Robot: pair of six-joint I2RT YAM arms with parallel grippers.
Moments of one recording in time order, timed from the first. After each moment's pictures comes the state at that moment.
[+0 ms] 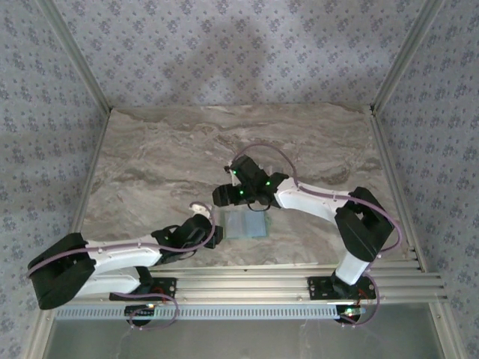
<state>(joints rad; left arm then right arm) -1.02 1.14 0.30 0.05 -0.22 -0.73 0.85 1.68 1.14 -0.28 -0.21 0.58</state>
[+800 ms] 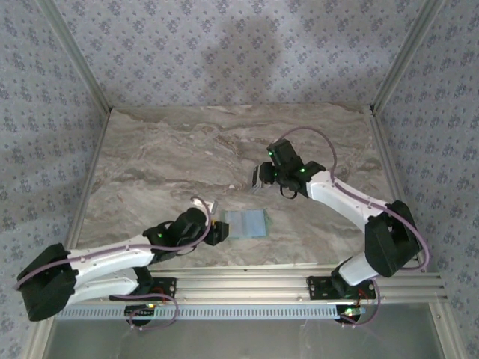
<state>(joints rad) -0.98 1.05 0.38 0.00 -0.09 -0.66 0.60 1.50 1.07 -0.44 0.09 0.57</state>
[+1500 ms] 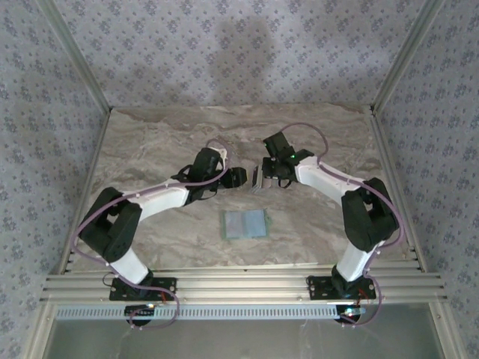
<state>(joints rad) -0.65 1.64 0.92 0.10 0.23 -0.66 0.54 1.72 1.21 -0.49 0.12 0.53</state>
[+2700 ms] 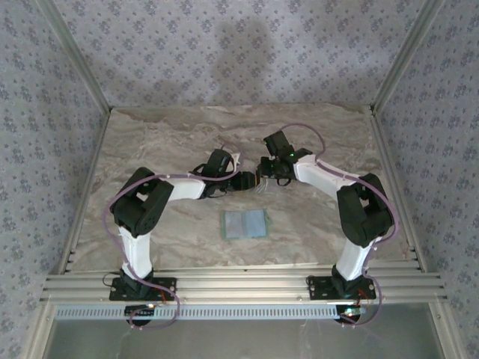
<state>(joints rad) -0.65 1.94 1.04 0.20 0.38 -0.65 0.52 1.76 1.22 -0.45 0.00 0.51</state>
